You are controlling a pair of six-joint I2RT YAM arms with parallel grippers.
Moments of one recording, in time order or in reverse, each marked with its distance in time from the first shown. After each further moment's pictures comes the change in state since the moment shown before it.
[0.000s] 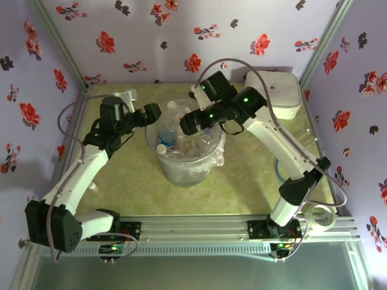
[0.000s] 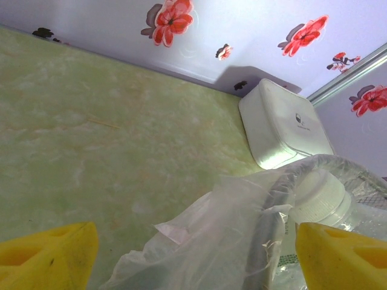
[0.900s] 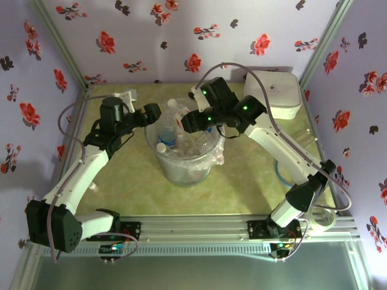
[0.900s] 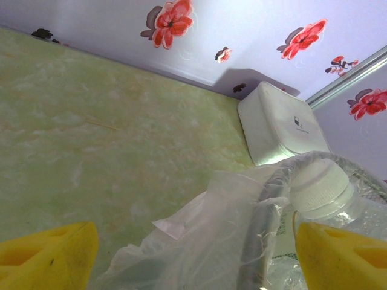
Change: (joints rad) left arm 0.000 0.000 -0.014 0.025 0.000 -0.011; right arm 0.010 -0.068 -0.186 0.212 0.008 0.058
